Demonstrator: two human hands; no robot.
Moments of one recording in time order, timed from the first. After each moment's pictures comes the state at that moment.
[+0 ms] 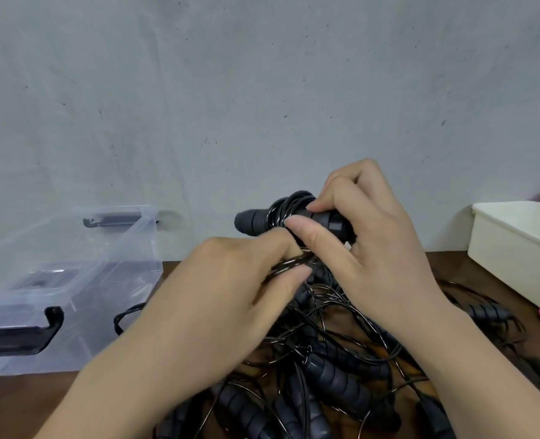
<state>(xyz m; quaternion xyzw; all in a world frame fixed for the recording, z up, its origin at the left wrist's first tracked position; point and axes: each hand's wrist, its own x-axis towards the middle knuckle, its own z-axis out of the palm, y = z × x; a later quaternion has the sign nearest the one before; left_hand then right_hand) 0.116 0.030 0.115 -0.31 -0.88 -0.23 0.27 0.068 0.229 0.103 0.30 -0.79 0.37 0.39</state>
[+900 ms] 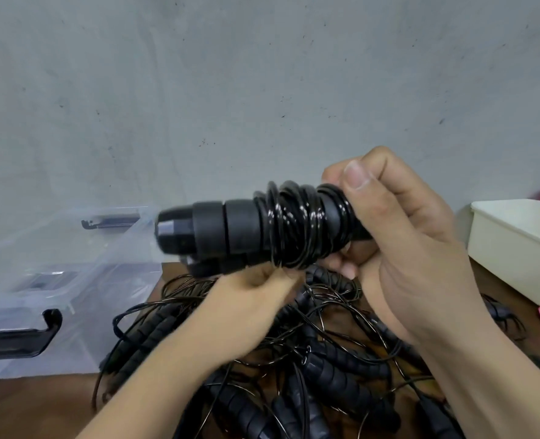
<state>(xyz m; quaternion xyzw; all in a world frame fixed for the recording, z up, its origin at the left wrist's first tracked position) 0.087 0.050 0.082 -0.18 -0.87 -0.46 0.02 0.101 0.224 0.123 0.34 -0.59 0.71 0.19</state>
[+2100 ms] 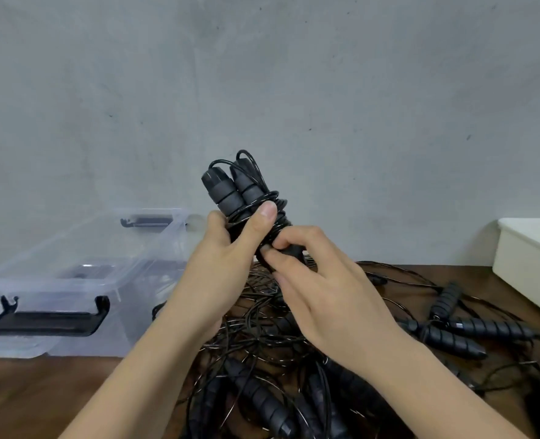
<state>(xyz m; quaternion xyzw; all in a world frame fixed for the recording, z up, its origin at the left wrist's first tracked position) 0.075 0.006 0.098 -0.05 -0.74 -0.65 0.17 0.071 0.185 0.065 0.39 -0.81 0.19 0.40</state>
